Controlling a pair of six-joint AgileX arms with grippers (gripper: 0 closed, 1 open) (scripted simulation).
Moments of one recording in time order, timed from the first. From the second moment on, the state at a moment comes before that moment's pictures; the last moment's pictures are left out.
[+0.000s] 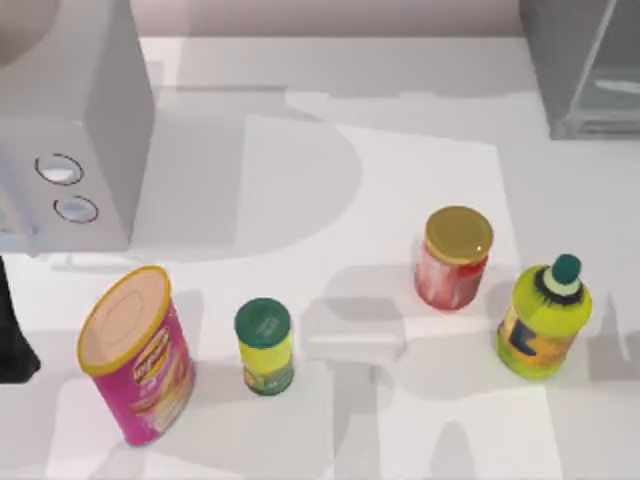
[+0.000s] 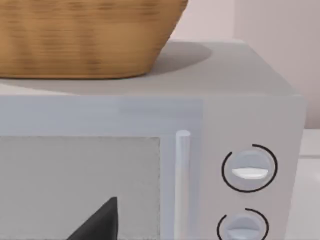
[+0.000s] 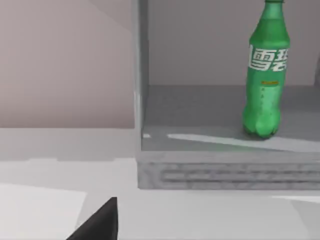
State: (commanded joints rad) left arm 0.00 0.00 0.00 0.00 0.00 0.00; right arm 0.00 0.00 0.00 0.00 0.00 0.00
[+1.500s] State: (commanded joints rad) left arm 0.00 0.00 0.00 0.00 0.00 0.00; right arm -0.54 1.71 0.22 1.56 -0.51 0.03
